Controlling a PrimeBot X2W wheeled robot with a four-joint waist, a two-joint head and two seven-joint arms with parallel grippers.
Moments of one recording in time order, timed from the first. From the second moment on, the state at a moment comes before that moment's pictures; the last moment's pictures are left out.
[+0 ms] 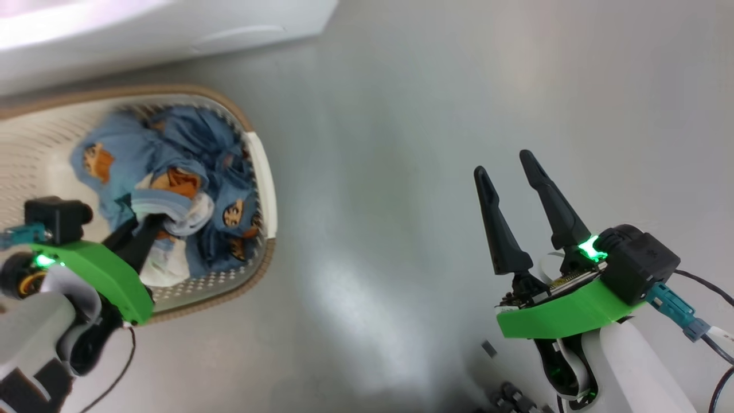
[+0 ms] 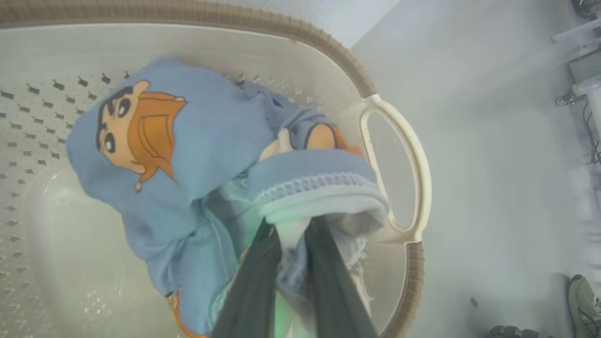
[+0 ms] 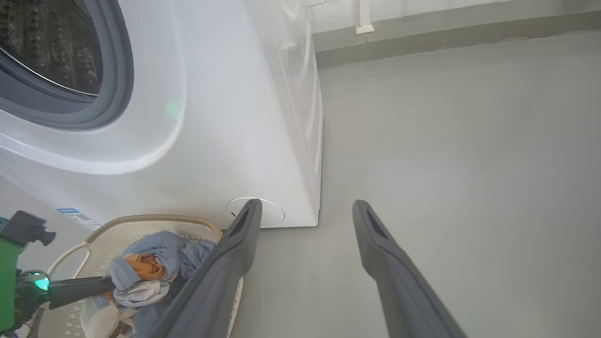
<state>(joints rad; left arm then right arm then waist) -0.91 0.69 -1.26 0.66 -1.34 -0.13 -0.24 -0.28 -0.04 0.24 0.02 0.31 0.13 -0.25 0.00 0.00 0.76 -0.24</state>
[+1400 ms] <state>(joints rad) -0.24 0.49 -0.42 0.23 -0.88 -0.11 -0.25 -0.17 -0.05 0.16 0.31 0.31 0.13 -0.25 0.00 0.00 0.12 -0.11</state>
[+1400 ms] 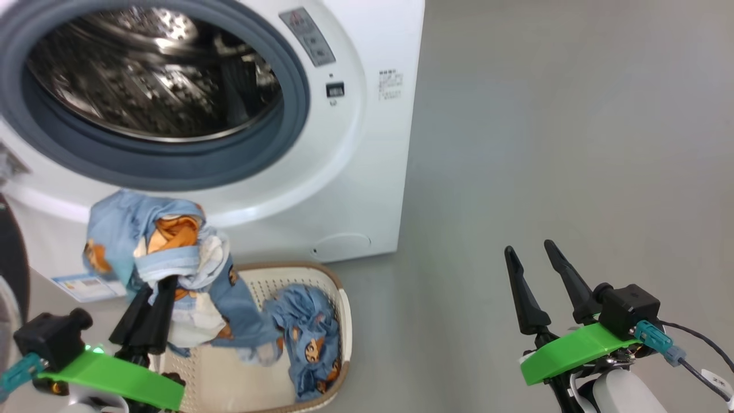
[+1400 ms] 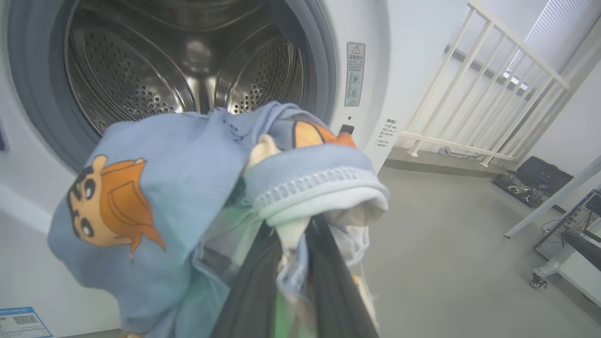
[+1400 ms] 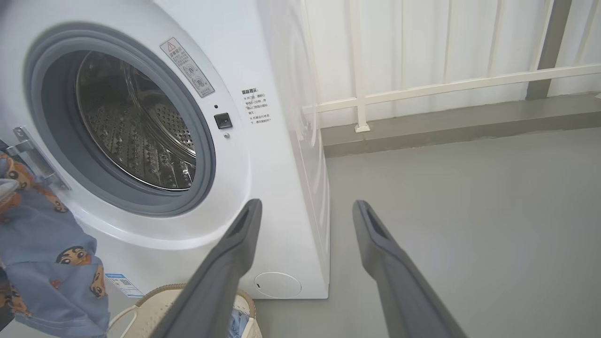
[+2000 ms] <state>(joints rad) -0.16 0.44 -0.33 0.17 -0.81 -0.07 -0.25 -0.14 -0.05 0.14 0.33 0.30 0.13 -0.25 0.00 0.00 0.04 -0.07</state>
